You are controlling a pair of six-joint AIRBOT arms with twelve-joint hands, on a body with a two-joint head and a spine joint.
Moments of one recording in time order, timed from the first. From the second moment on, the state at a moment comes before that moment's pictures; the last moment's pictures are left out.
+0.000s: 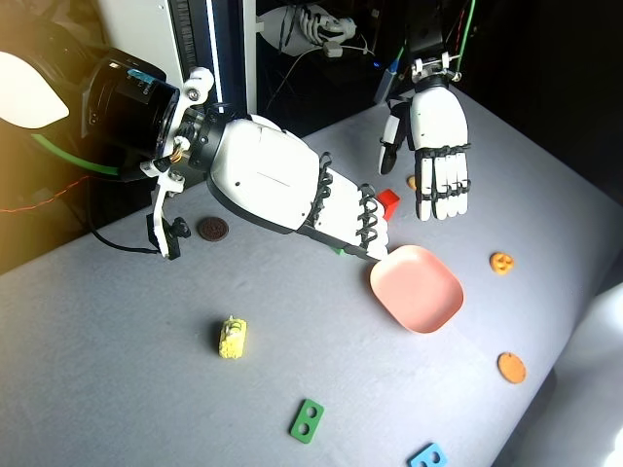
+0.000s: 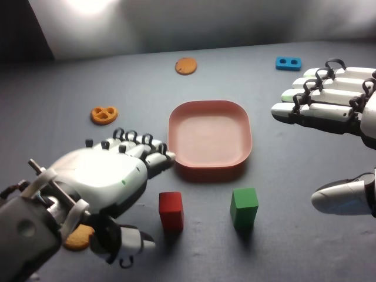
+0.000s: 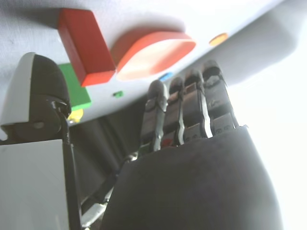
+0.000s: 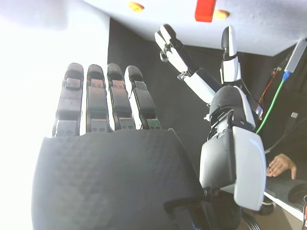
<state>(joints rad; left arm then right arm) 0.45 -0.93 0.59 -1.10 -0.72 1.85 -0.34 -0.60 0.70 -0.24 0.40 -0.82</state>
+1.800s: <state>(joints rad) 0.36 -1.10 0.68 -1.38 -0.86 1.96 -0.34 -0.60 0.70 -0.24 0.40 -0.83</state>
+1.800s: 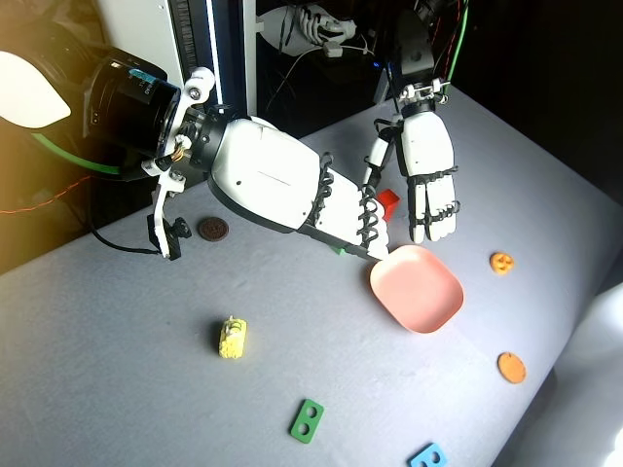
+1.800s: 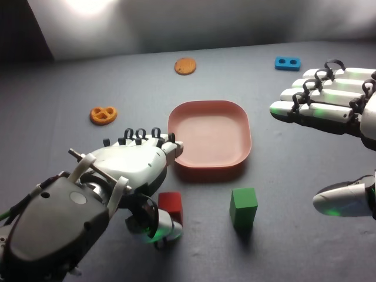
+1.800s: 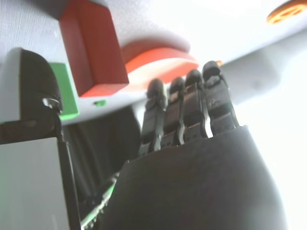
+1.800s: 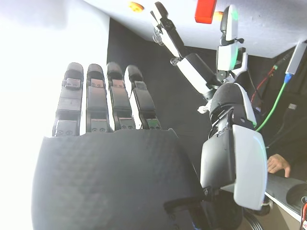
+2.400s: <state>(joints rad) 0.36 -1.10 0.69 -1.39 -0.86 1.96 -0.34 -0.60 0.70 -0.24 0.40 -0.83</state>
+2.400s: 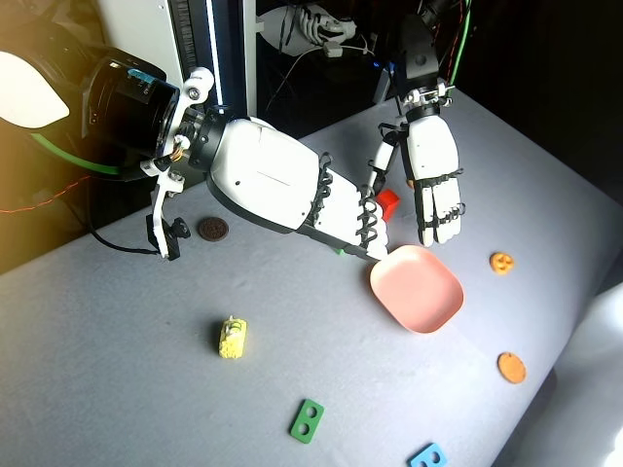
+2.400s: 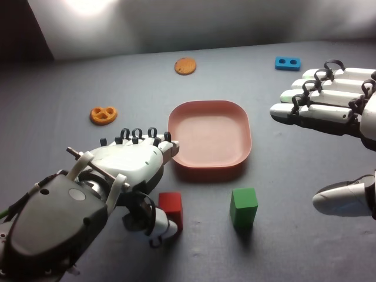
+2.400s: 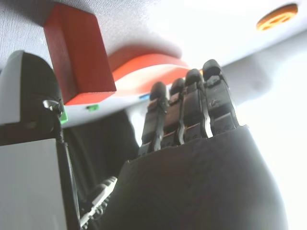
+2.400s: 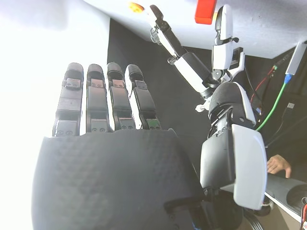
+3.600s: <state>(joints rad) 0.36 -1.10 0.69 -1.41 -0.87 1.96 -0.34 -0.60 0.70 -0.24 0.40 -0.84</state>
